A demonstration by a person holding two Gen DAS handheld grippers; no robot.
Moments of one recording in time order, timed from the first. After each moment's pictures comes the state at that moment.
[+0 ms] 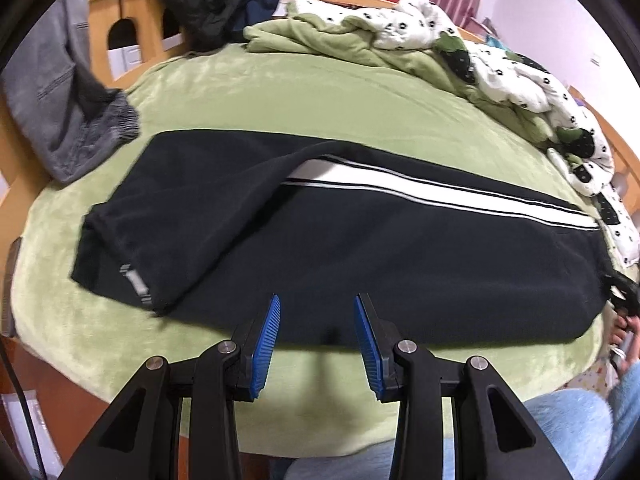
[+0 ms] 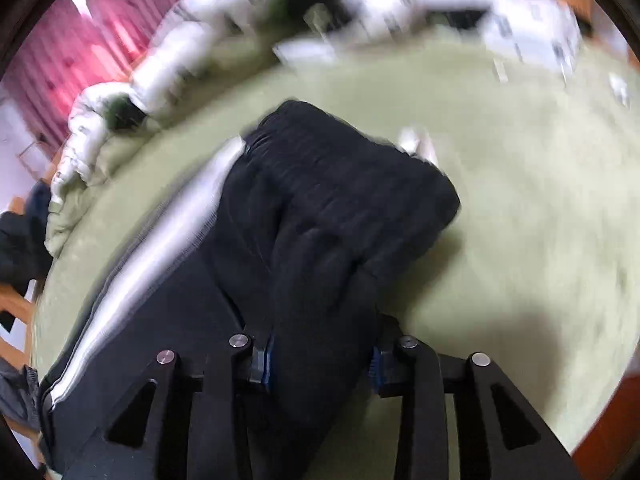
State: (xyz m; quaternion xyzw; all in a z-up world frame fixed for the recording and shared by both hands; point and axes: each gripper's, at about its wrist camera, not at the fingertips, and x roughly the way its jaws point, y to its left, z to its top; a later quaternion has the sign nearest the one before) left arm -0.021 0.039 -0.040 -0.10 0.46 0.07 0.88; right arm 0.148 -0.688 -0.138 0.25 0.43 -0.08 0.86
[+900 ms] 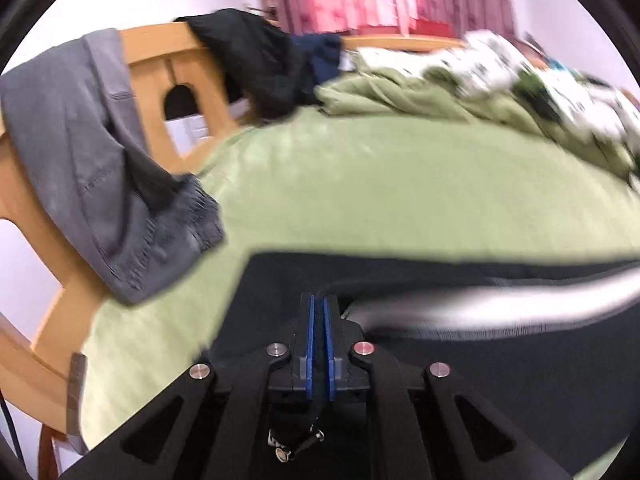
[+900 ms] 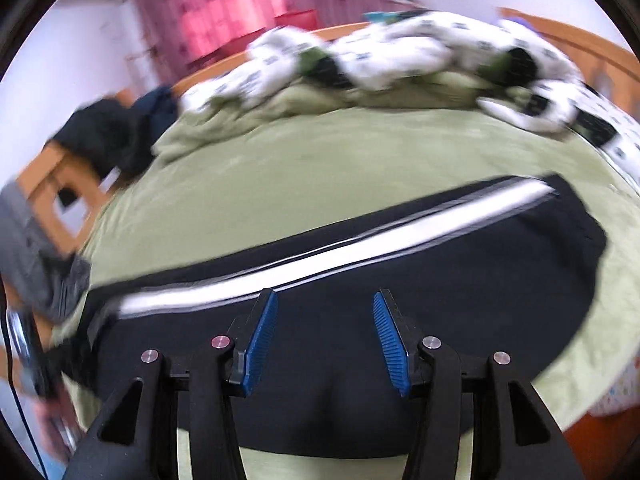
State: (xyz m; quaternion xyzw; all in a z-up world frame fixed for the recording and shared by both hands) left arm 0.088 0.138 -0.021 -0.01 0.37 0.21 0.91; right arm 0.075 -0.376 -0.004 0.08 0.40 0.08 0.91
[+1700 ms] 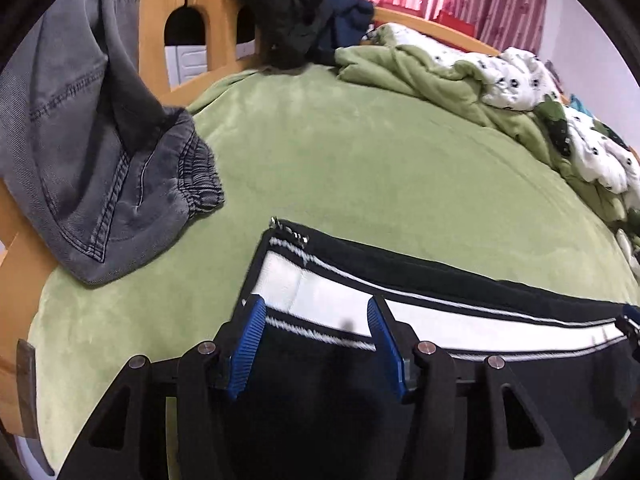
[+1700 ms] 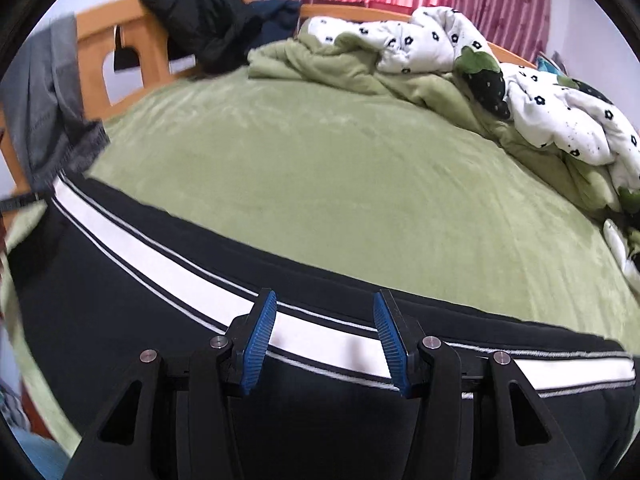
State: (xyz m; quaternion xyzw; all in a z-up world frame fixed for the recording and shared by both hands) left arm 0.113 0.227 -0.065 -0.12 0.42 0.16 0.89; right arm 0.184 -0.259 -0.064 -0.14 0.39 0.22 0.88
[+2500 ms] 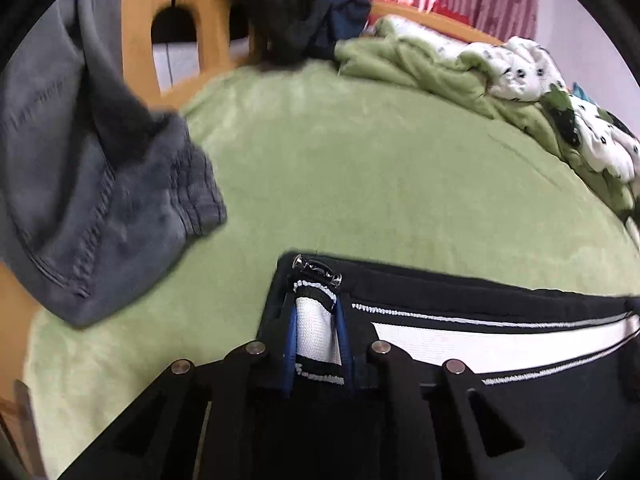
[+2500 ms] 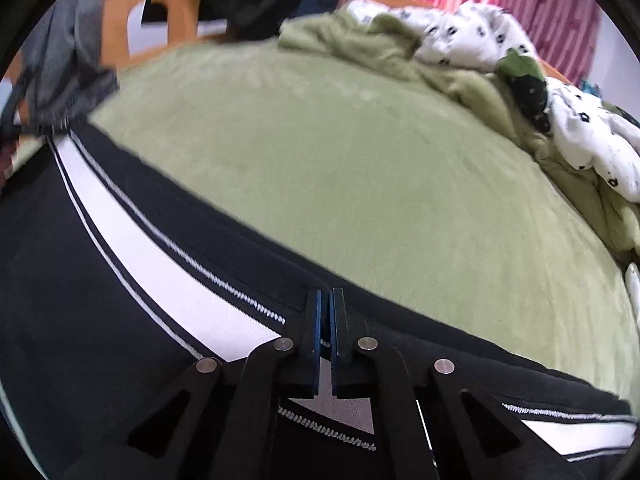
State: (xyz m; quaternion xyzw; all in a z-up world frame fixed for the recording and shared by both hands) left arm 0.133 0.243 -0.076 -0.08 0.41 0.15 0.90; right arm 0.224 -0.262 -0.103 -0.19 0.38 0.28 0.87
